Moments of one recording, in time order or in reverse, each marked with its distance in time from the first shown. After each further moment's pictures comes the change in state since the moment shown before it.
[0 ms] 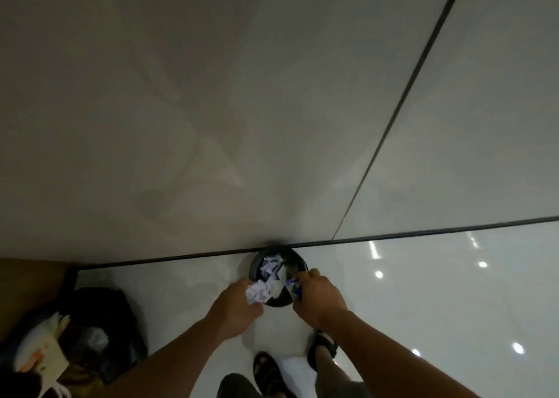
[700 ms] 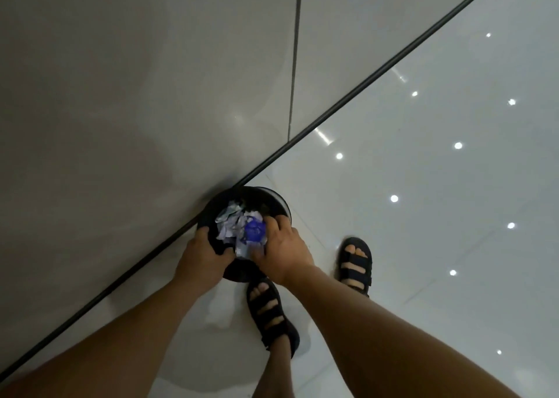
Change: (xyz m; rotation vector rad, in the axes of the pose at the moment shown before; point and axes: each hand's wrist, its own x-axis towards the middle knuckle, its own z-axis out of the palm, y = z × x) left_hand 0.299 -0.125 0.122 0.246 -0.150 0.054; right_hand 0.217 0.060 0.227 0.511 0.252 0.397
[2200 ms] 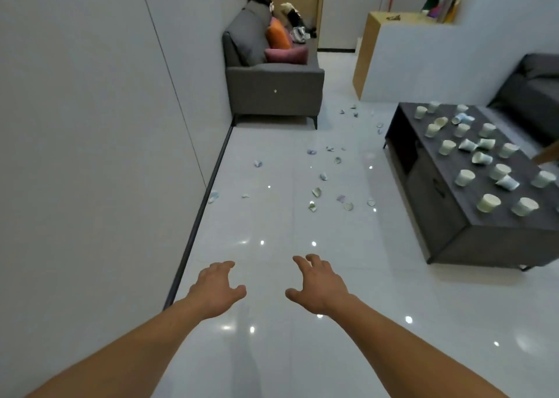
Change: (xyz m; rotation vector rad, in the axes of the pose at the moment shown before) left_hand -0.520 0.537 0.117 0.808 -0.139 1.044; right_hand -0.566 0.277 -0.439 0.167 0.700 0.493
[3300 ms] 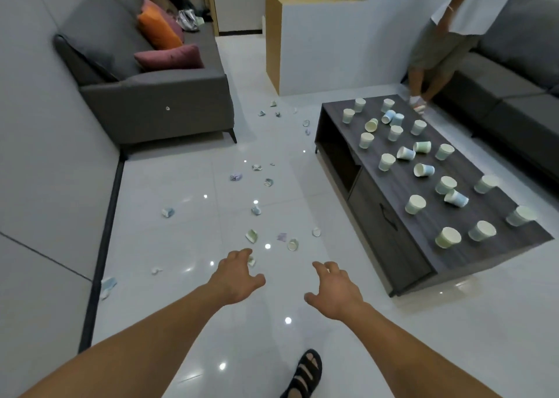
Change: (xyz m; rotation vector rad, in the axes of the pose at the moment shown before) left_hand 0.489 0.375 -0.056 0.114 -0.221 0.283; right_hand 0.361 0.298 -0.221 0.167 0.020 0.428
